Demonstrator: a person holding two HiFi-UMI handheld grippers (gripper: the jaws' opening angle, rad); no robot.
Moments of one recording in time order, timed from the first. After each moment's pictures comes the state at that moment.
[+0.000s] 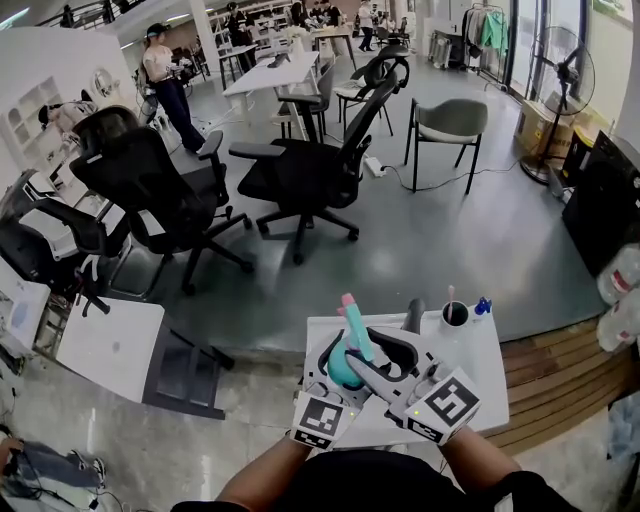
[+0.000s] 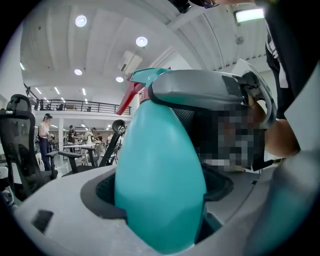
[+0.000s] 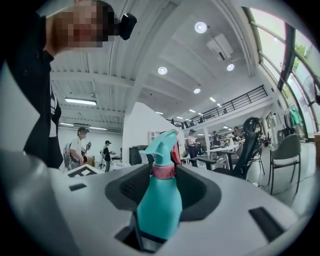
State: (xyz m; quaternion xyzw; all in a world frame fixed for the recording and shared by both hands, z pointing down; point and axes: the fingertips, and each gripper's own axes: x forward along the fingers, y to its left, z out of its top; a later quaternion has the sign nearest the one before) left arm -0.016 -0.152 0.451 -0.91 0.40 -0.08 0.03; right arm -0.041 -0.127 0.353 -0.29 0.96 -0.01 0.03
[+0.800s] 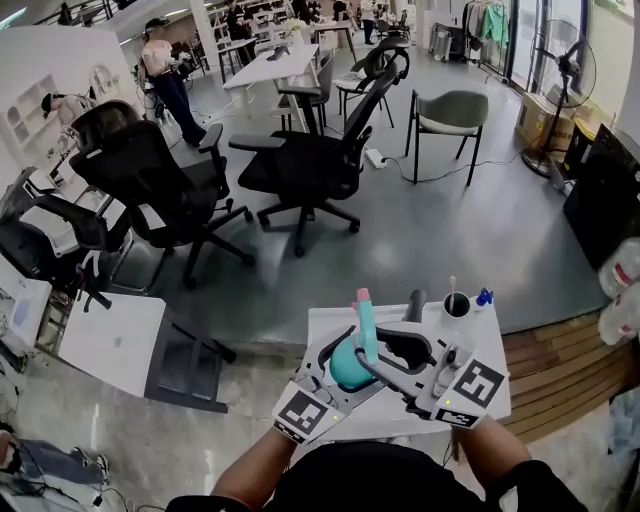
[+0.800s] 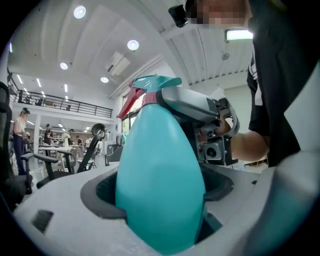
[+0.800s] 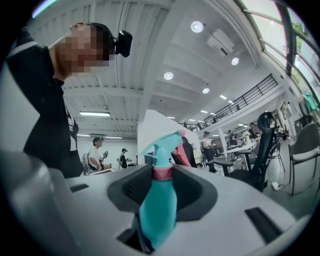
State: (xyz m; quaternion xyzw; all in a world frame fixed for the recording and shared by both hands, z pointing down) left arm -0.003 -0.121 0.428 -0.96 0.28 -0.04 0.05; right arm -0.032 -0.108 0.334 -0.19 0.98 -0.02 0.06
